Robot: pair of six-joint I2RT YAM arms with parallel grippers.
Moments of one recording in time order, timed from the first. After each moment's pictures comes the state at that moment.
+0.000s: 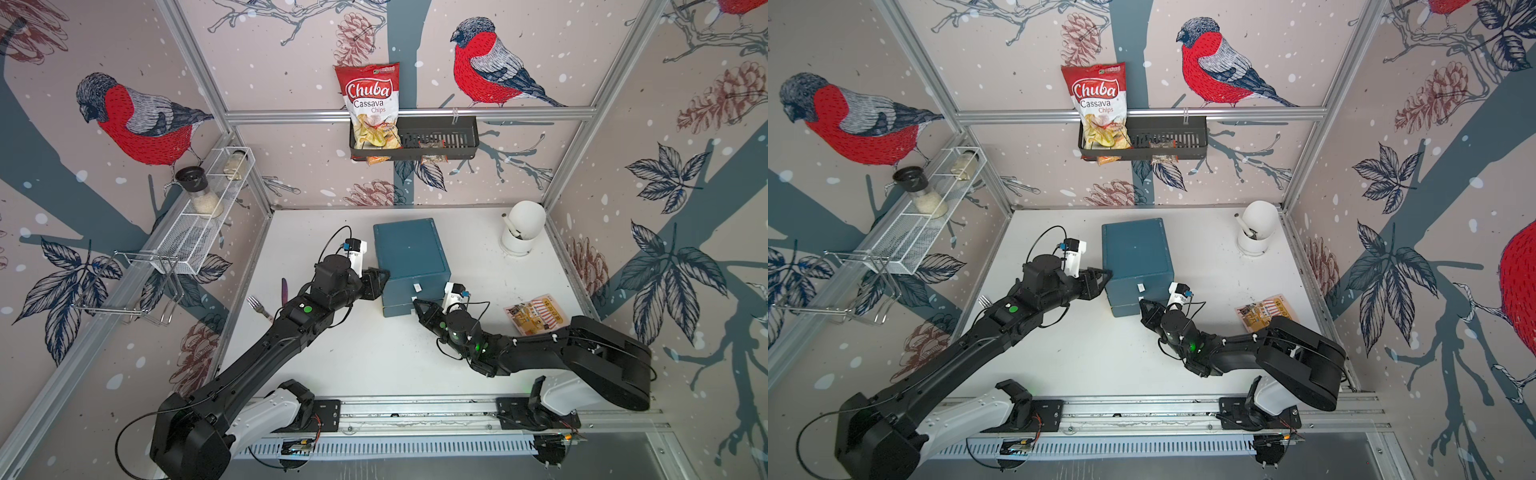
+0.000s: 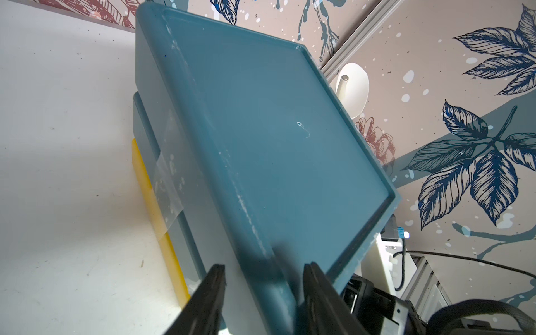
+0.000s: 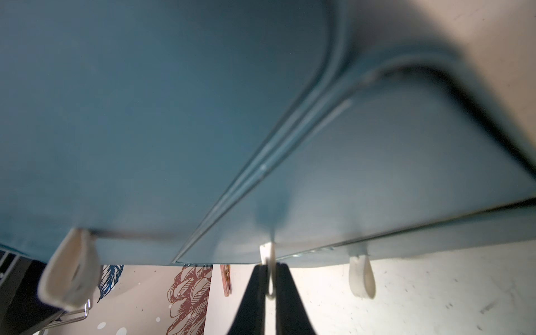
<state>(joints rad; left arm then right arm) -0.55 1.04 0.78 -0.21 0.21 -0.52 1.08 1.48 0.40 0.81 0.32 1.20</state>
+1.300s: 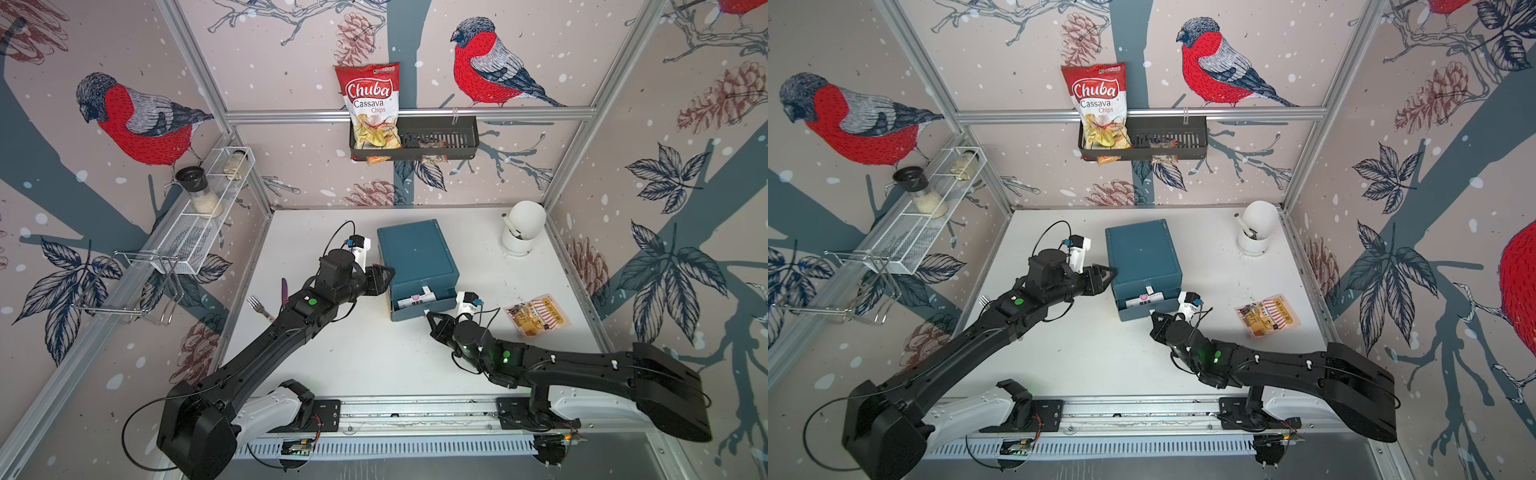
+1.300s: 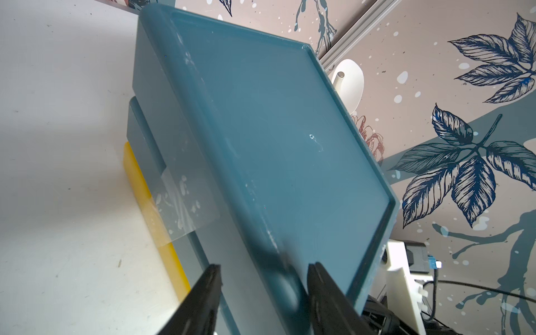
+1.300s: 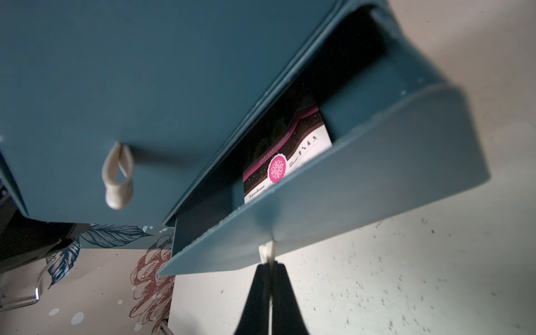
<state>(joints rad) -0.54 1.11 0.83 -0.21 0.26 -0.58 1.20 1.15 0.40 0.29 0.45 1.21</state>
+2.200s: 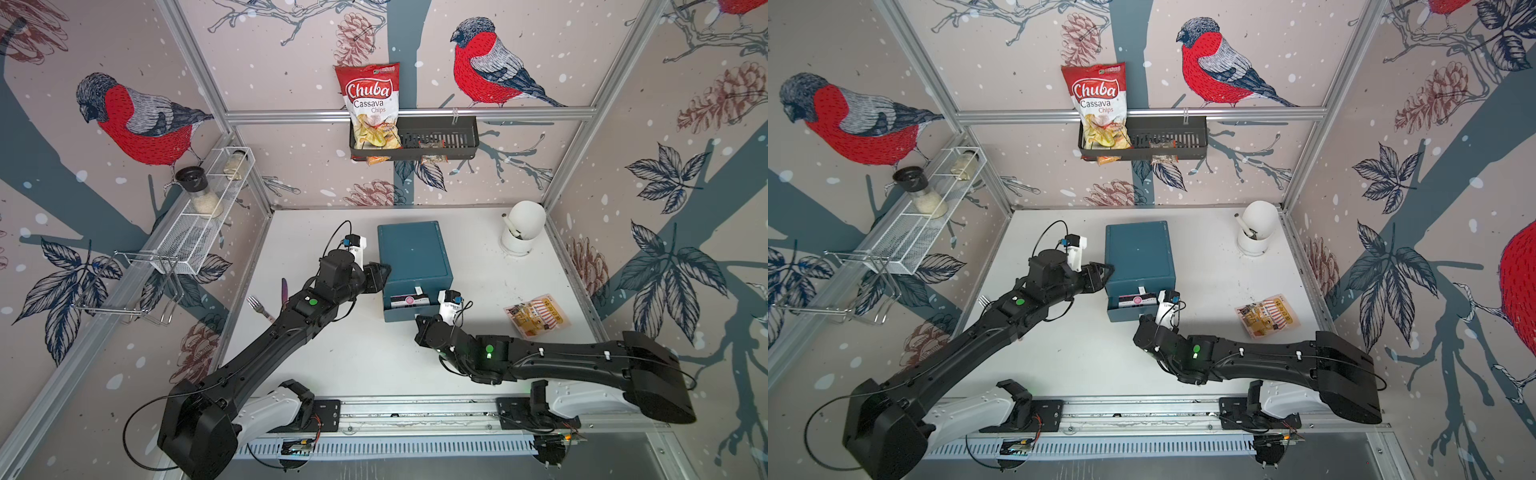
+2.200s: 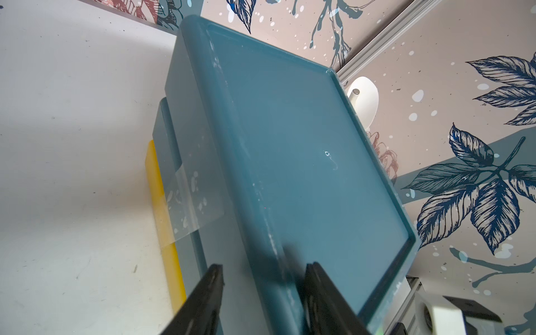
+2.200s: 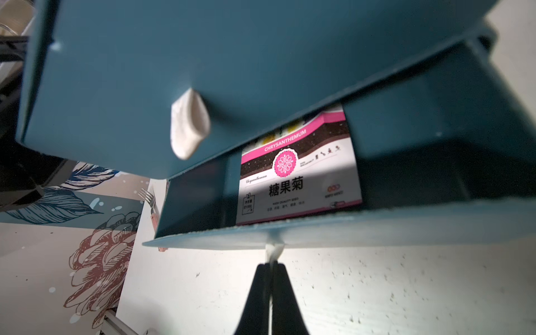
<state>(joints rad) -0.53 1.11 0.81 -0.19 0.19 -0.59 1.34 1.26 0.68 -0.10 0.58 1.18</state>
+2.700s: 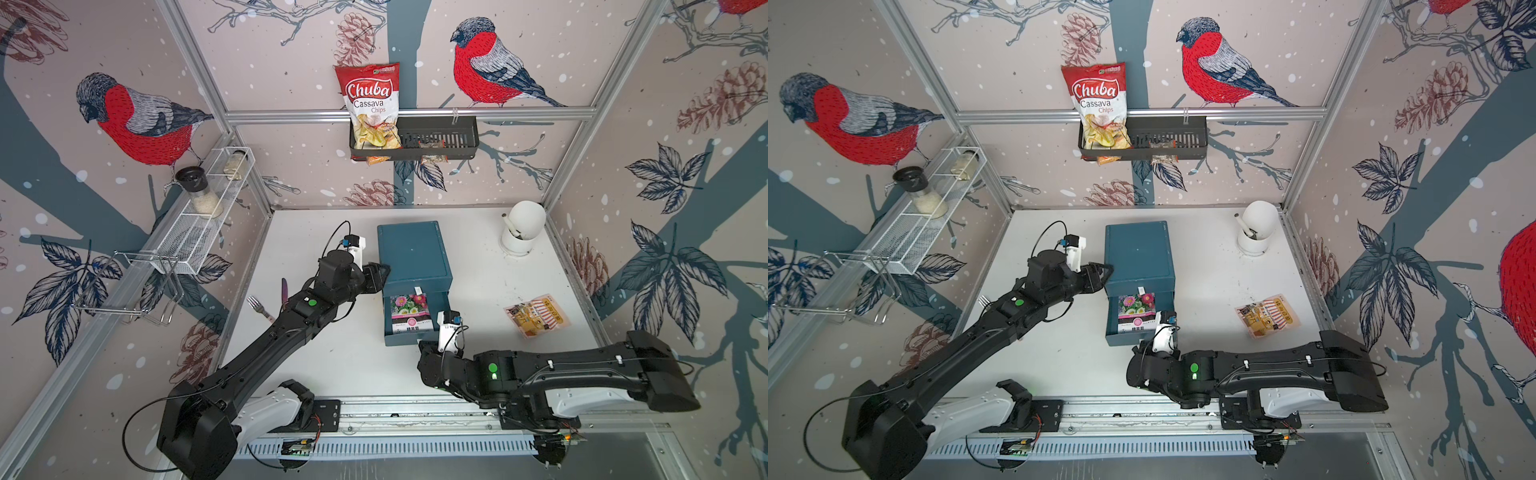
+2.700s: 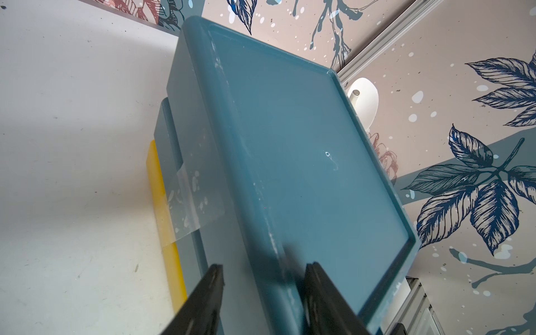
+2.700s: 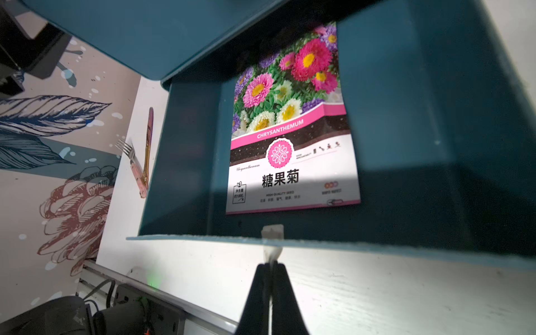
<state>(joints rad) -0.53 1.10 0.81 -0.19 0.19 -0.60 1.56 1.24 0.76 -0.44 0.65 1.38</state>
